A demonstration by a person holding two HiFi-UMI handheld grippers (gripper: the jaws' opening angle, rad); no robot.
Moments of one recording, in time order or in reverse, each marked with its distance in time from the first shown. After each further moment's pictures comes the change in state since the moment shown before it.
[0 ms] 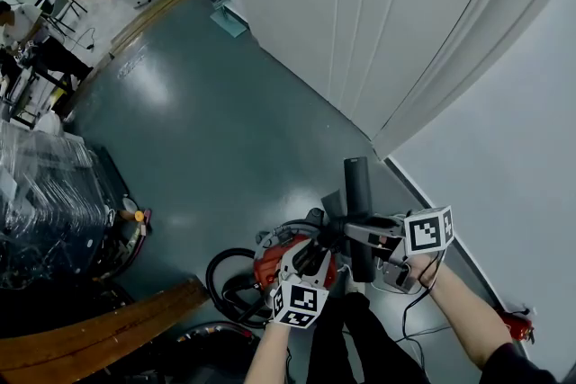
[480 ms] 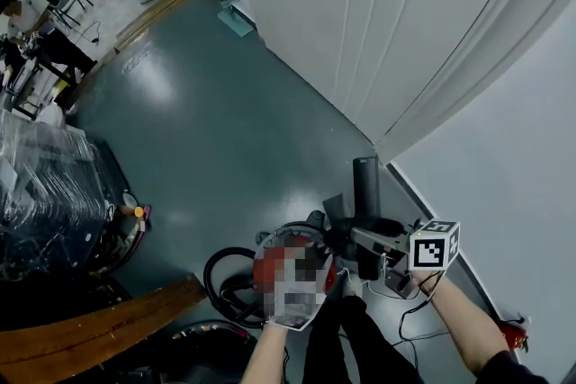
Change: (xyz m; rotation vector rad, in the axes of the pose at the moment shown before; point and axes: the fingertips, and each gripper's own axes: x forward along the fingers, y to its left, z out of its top) left arm -0.007 0.000 -0.001 -0.036 -0.044 -0.044; right arm -0.005 0.008 0.004 -0.196 -0.035 -0.043
